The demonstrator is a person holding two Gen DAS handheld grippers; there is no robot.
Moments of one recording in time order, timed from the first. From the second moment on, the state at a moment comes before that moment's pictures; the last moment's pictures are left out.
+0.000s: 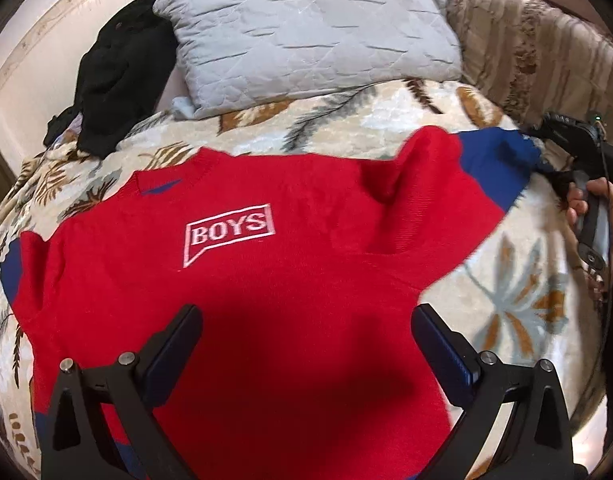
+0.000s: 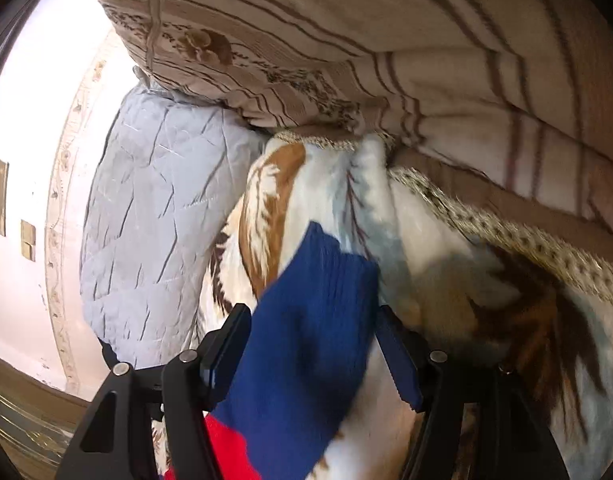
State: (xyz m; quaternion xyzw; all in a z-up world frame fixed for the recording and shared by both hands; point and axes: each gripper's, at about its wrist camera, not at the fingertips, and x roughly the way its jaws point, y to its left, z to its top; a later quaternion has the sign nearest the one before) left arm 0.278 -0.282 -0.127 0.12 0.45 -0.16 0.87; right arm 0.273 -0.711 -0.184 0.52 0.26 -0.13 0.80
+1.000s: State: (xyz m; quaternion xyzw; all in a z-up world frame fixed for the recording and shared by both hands) left arm 0.343 -0.016 -0.100 -0.01 0.45 -0.02 0.89; right arm 0.360 -0.348 -0.117 0.43 0.34 0.15 0.82
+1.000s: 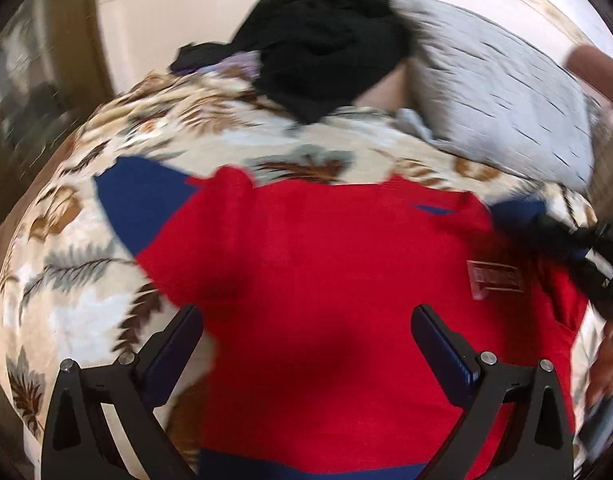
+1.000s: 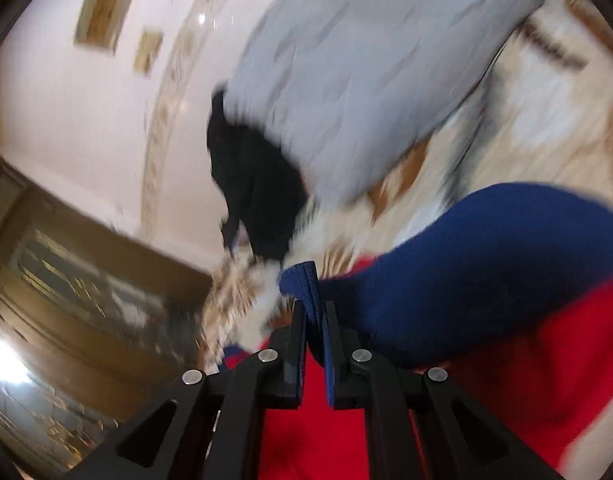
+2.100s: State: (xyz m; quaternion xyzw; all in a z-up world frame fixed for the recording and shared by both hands) left arm 0.399 -0.171 -0.173 -0.05 0.51 -0.25 0.82; right arm 0.265 -0.433 -0.104 0.23 0.35 -0.09 0.90
